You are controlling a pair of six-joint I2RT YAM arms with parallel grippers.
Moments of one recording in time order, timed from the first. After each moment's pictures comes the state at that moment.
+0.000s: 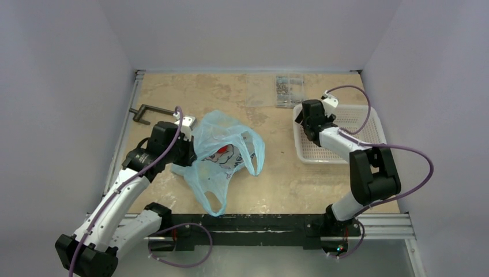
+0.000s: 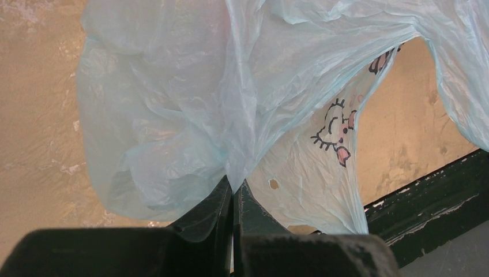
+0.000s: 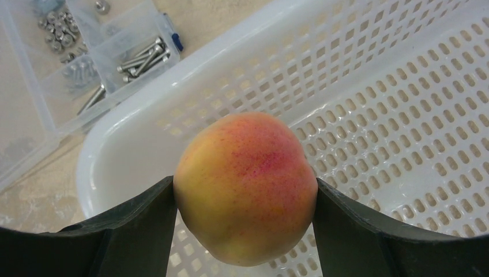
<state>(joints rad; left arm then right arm) -0.39 0.87 0.85 -0.78 0.13 -0.17 0.28 1.56 0.89 -0.03 0.58 0.65</state>
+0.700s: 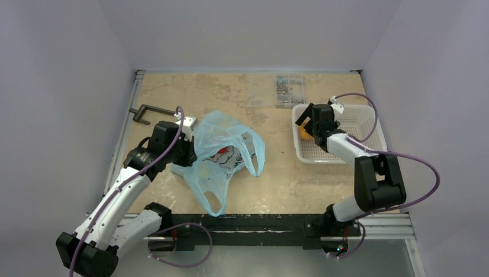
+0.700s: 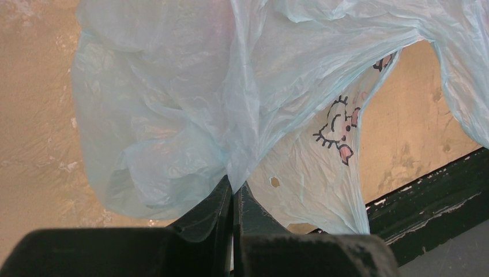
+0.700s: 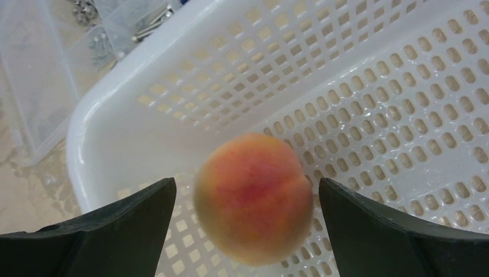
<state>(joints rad) -0.39 0.89 0.85 -0.79 0.13 -0.17 0.18 1.51 0.79 0.02 0.32 0.71</state>
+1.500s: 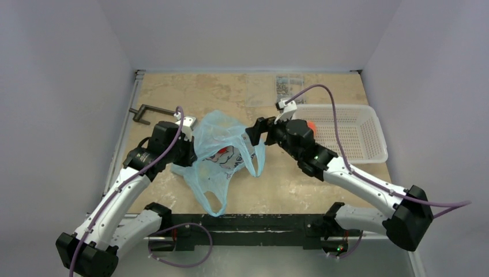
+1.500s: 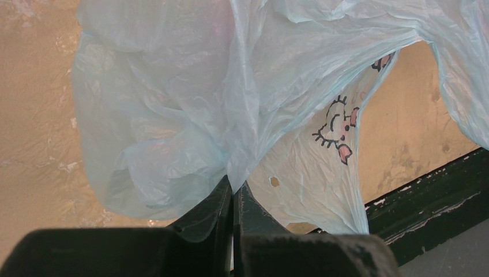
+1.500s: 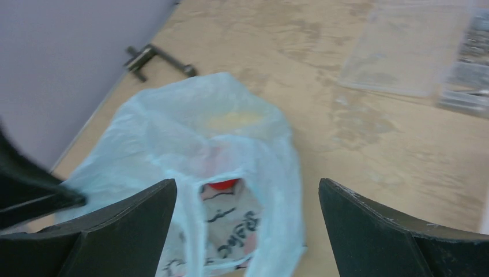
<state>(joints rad) -0.39 0.89 0.85 -0.79 0.13 -0.17 0.73 1.14 0.82 0.08 0.21 0.40</state>
